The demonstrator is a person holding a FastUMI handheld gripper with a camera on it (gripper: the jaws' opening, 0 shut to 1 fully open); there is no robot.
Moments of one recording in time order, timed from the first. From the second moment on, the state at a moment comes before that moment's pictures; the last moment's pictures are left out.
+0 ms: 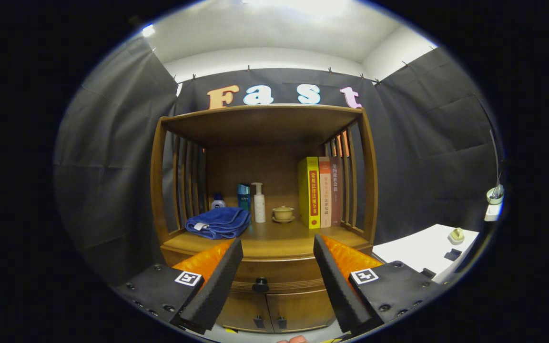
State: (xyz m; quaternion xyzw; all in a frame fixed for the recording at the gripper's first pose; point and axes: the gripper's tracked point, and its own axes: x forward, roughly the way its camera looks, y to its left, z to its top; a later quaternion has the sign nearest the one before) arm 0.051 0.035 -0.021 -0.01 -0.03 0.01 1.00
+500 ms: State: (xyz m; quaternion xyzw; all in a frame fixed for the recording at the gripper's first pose) arm 0.135 0.048 -0.153 0.02 0.03 0.00 1.00
